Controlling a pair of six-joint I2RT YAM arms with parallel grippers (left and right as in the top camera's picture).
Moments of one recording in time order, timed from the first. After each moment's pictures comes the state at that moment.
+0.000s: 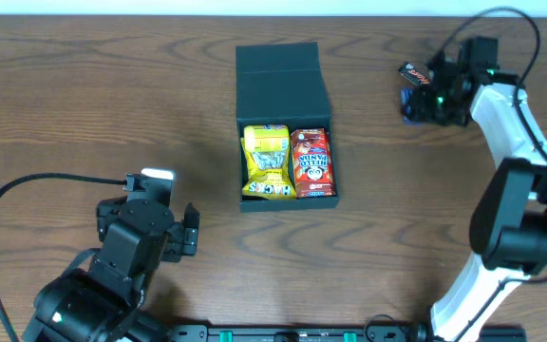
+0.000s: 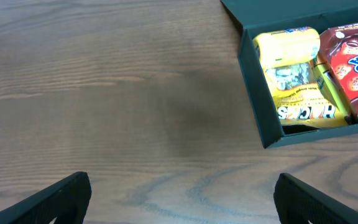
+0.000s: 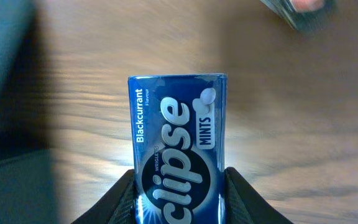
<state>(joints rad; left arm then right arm) -0.54 0.72 0.97 -1.07 -0.37 -0.24 -0.10 2.00 1.58 -0.76 -0.29 -0.01</state>
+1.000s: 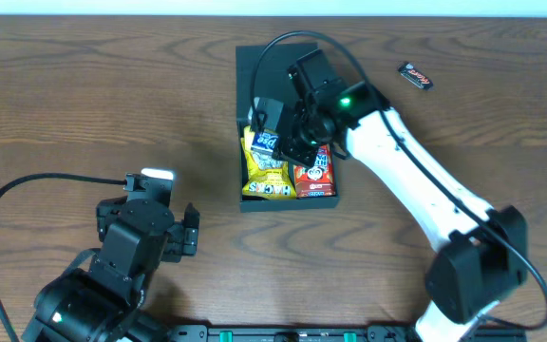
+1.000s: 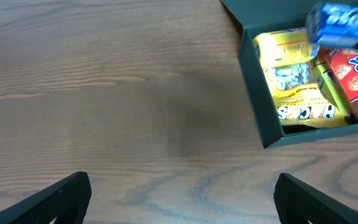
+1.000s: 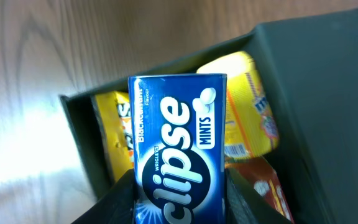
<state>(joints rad) -0.54 0.72 0.97 -1.07 -0.37 -0.24 0.54 1.86 1.61 -0.95 -0.32 -0.69</state>
